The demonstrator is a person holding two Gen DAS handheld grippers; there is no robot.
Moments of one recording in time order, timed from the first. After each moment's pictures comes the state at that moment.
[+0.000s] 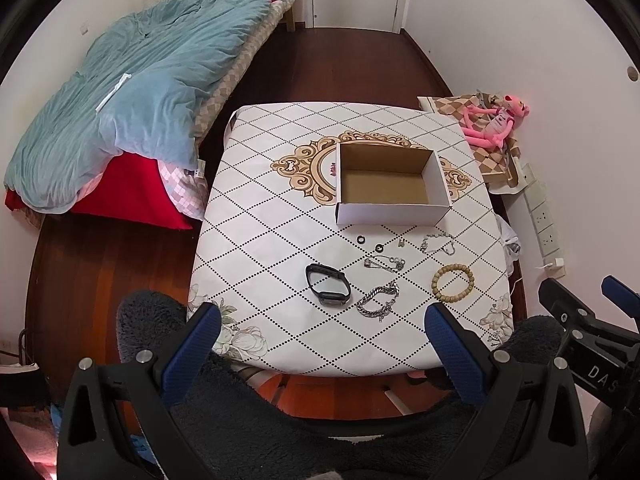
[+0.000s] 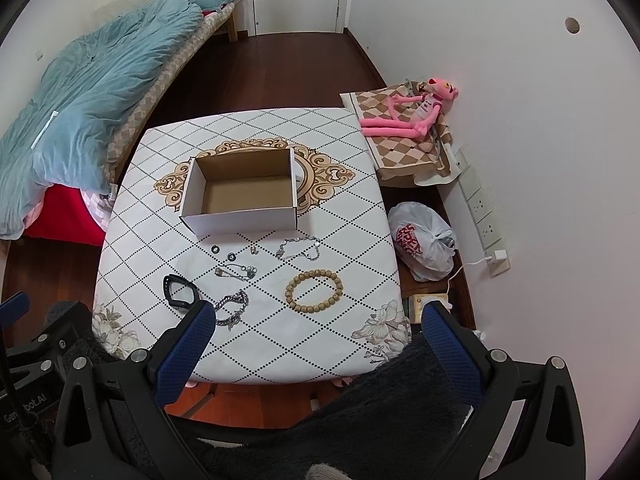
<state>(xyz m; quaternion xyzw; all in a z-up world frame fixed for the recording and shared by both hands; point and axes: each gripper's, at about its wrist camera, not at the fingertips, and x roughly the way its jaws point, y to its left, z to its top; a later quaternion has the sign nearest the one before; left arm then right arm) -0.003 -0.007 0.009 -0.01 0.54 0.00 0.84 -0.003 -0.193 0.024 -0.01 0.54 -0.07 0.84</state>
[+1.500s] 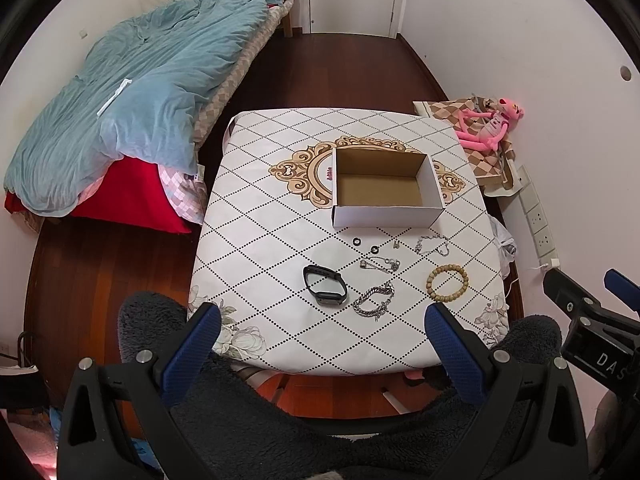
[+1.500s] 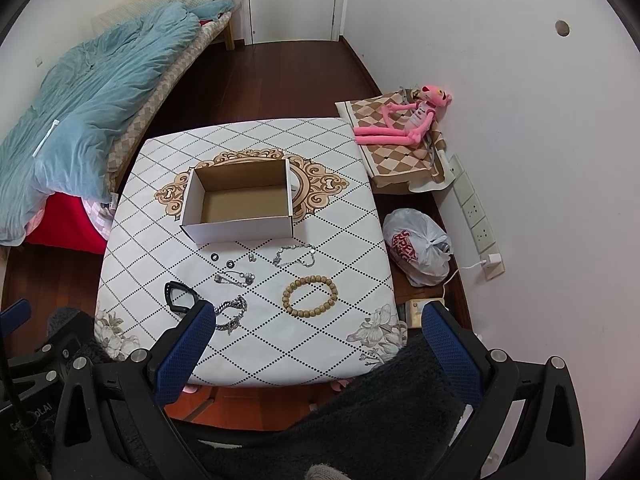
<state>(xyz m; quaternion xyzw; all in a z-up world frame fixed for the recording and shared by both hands) -0.010 -0.011 0.017 -0.01 0.54 0.00 0.84 -0.011 -0.198 0.042 0.00 0.53 -0.07 0.84</state>
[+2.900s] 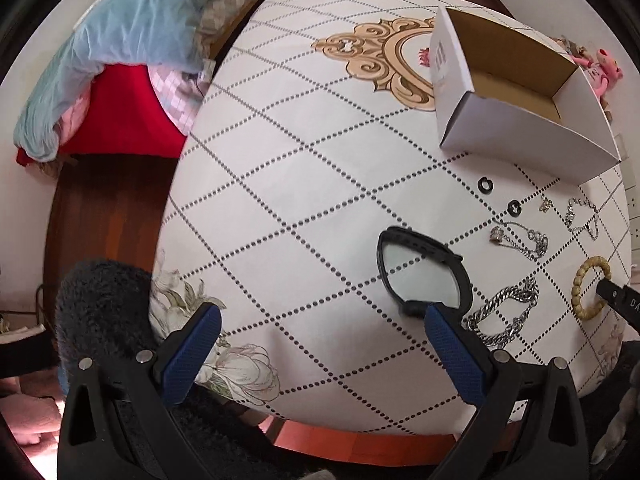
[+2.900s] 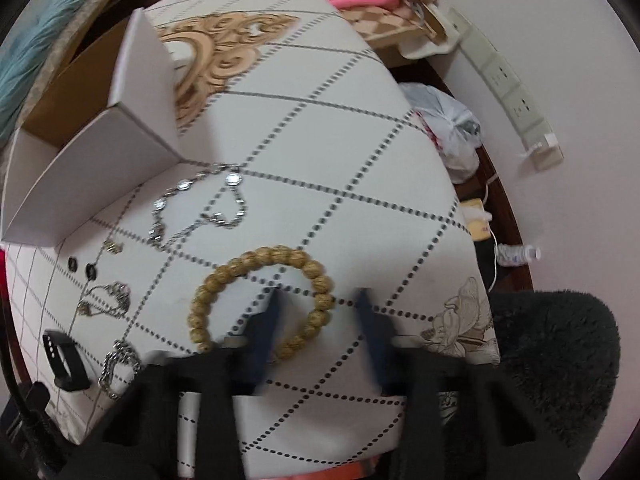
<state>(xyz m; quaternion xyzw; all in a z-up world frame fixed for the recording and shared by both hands) 0.062 0.029 -0.192 0.00 0.65 0.09 0.76 0.078 -0.260 -0.219 0.11 0.66 -0.14 0.73</state>
